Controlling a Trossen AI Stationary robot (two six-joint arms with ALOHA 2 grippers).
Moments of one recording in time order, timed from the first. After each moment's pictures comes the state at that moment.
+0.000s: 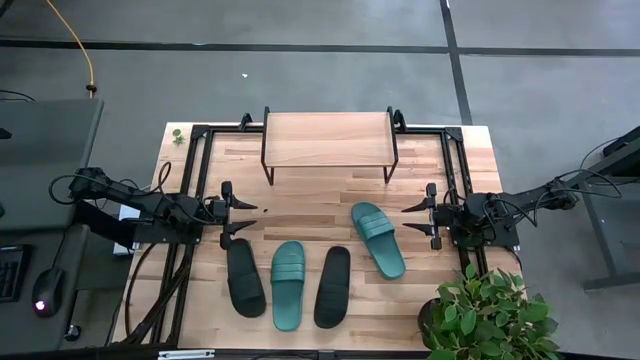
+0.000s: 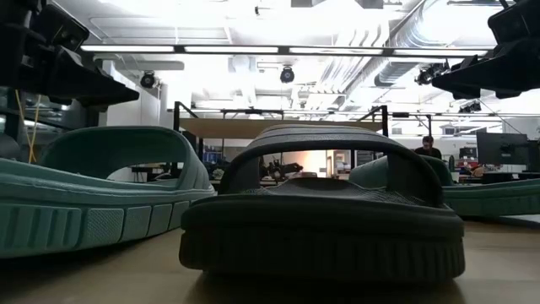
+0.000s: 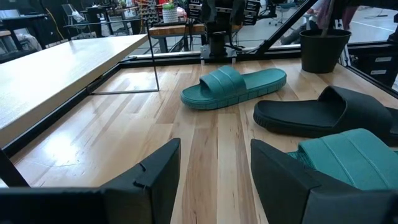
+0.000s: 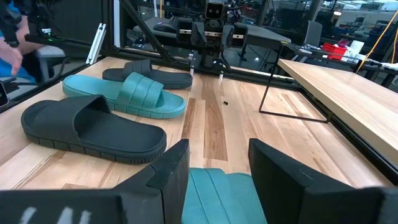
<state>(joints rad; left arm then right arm) -0.17 0.26 0.01 0.07 -0.37 0.03 0.25 0.08 0.06 -0.11 0.24 -0.16</state>
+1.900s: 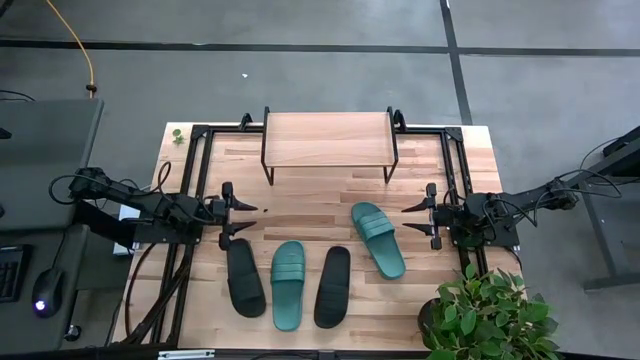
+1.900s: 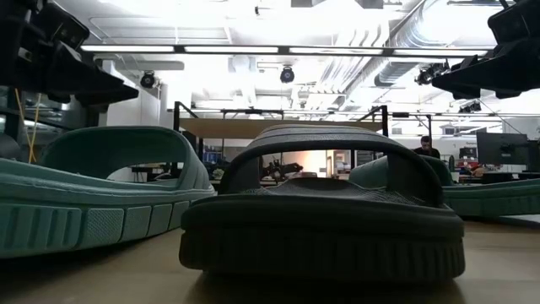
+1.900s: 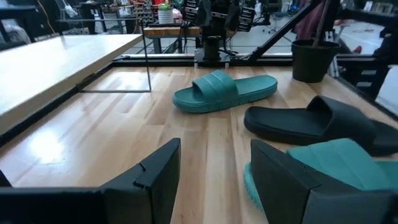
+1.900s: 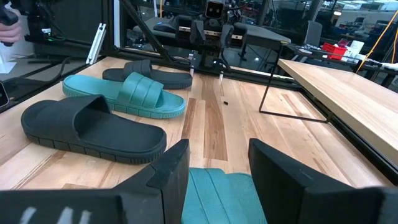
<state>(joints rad) -0.17 0.26 0.01 0.08 -0.35 -0.03 0.25 0.08 0.06 -0.11 0.24 -0.16</state>
